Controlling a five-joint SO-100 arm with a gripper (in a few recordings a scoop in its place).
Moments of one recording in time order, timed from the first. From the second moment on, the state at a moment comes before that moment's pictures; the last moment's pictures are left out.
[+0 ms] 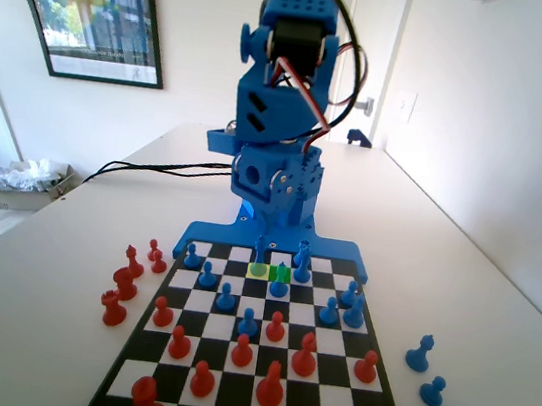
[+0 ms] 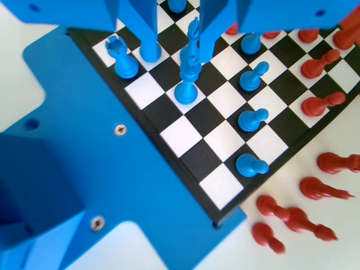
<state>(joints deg) 5.4 113.6 145.3 55.5 -145.7</state>
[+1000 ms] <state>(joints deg) 5.0 105.6 141.7 51.0 -145.7</state>
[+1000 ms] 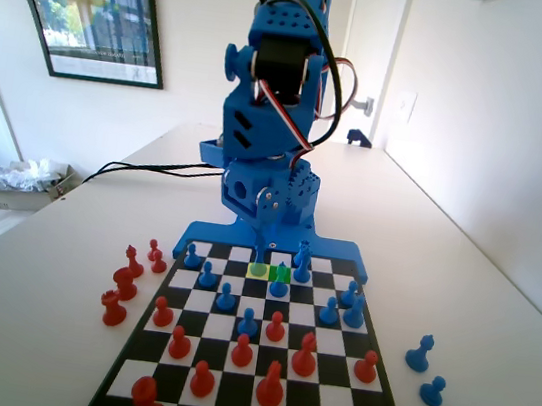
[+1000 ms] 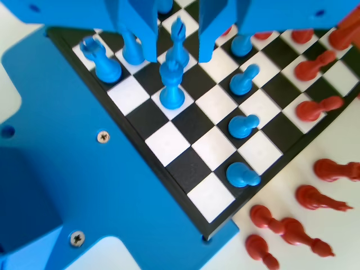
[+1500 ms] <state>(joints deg) 5.9 105.6 145.2 46.1 -146.5</state>
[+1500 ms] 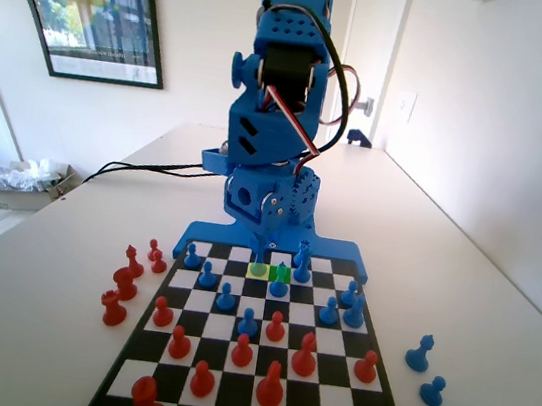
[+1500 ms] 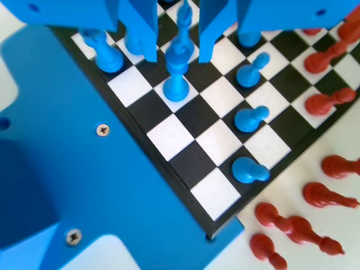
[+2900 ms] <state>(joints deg) 2.4 104.6 142.4 54.1 -143.2</state>
